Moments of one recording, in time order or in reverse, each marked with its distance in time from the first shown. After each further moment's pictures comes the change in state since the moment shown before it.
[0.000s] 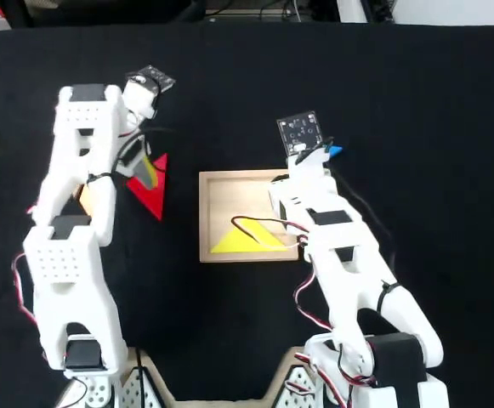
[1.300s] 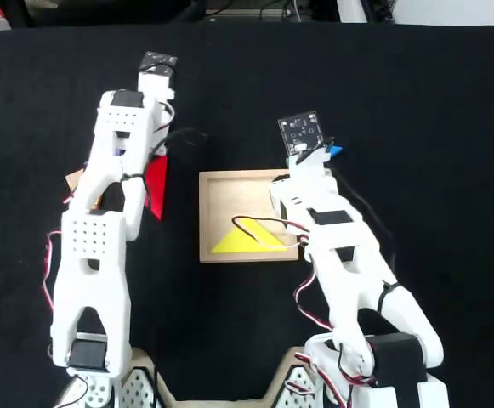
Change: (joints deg) left arm 8.5 22.2 -21.3 -9.8 34.6; right arm 0.2 0.0 0.0 0.0 0.0
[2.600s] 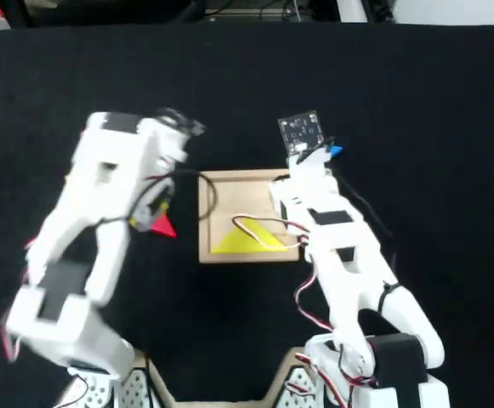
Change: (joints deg) left arm 1.2 -57.1 57.6 16.9 -9.6; right arm 0.0 0.0 0.0 0.0 0.0
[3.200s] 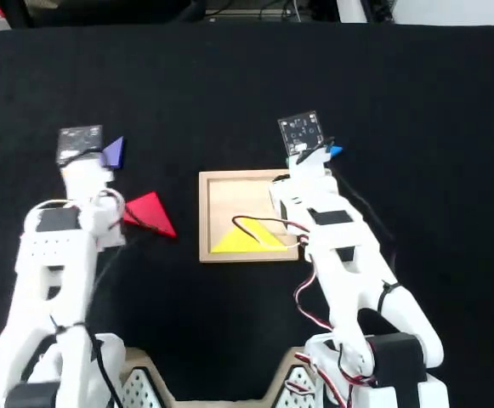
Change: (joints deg) left arm -13.5 -31.3 44.4 -36.4 18.5; right arm 0.0 0.0 0.0 0.0 0.0
